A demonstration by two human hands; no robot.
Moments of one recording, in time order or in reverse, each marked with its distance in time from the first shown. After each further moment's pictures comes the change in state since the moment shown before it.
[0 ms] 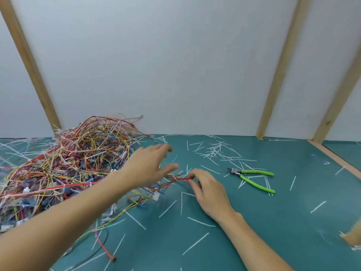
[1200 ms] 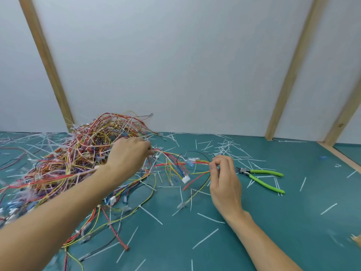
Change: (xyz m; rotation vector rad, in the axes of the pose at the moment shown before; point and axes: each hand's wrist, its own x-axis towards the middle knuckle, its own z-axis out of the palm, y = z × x) left_hand -0.020 -0.059 -0.014 0.465 0.153 -0.089; right_hand 0.002 -0.024 -0.008 0.072 0.430 0.077
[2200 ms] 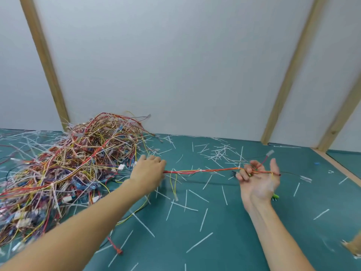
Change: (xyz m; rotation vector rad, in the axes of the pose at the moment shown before) left_hand 0.004 0.065 0.048 -0.014 -0.324 0.050; right_hand 0.038 0.033 -0.057 1.325 0.290 0.745
